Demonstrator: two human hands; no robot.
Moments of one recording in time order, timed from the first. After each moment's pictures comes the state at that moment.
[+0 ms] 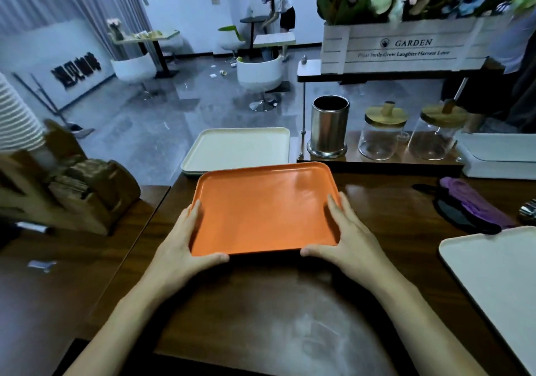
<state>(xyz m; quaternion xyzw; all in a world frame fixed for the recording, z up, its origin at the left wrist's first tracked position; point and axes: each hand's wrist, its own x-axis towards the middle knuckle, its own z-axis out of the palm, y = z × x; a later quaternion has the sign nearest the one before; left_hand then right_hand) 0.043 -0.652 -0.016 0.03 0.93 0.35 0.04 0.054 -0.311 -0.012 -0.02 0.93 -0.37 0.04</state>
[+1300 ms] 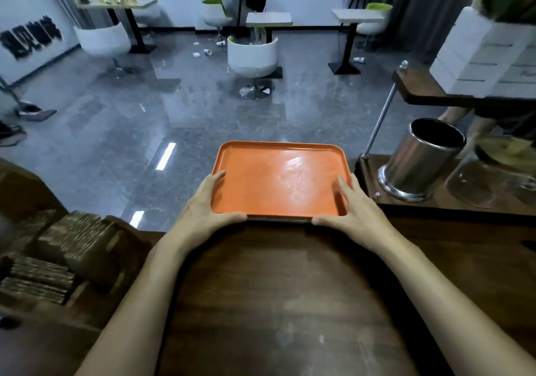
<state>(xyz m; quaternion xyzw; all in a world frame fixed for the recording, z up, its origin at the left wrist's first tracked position) -0.216 -0.743 -0.029 0.07 0.90 0.42 0.04 -0.186 -0.414 -0.026 0.04 0.95 -0.30 0.05</state>
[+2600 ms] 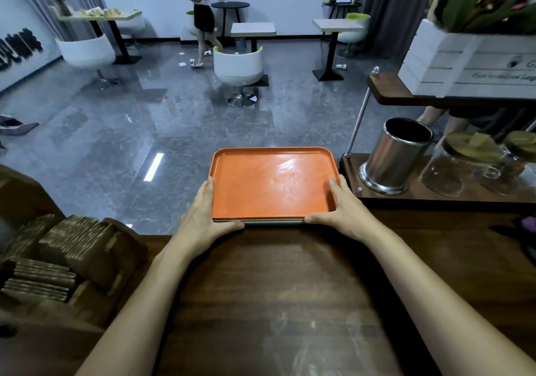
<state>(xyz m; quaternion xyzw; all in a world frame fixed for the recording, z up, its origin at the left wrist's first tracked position) -0.215 -0.740 -0.054 0.10 0.94 0.32 0.04 -0.178 -0.411 -0.024 0.06 0.94 -0.34 0.07</state>
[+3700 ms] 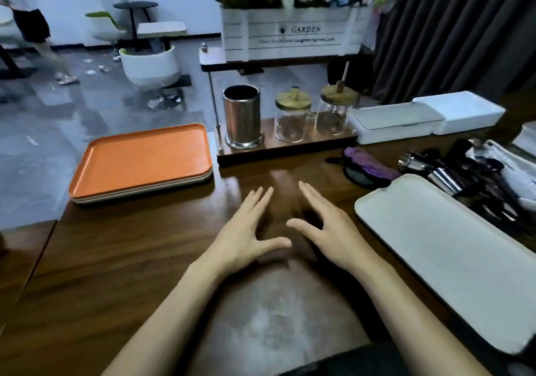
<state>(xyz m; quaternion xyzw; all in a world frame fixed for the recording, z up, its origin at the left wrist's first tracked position) -0.019 -0.463 -0.056 0.37 0.85 0.34 0.13 0.086 -0.263 -0.025 0.07 0.91 -0.40 -0.09</state>
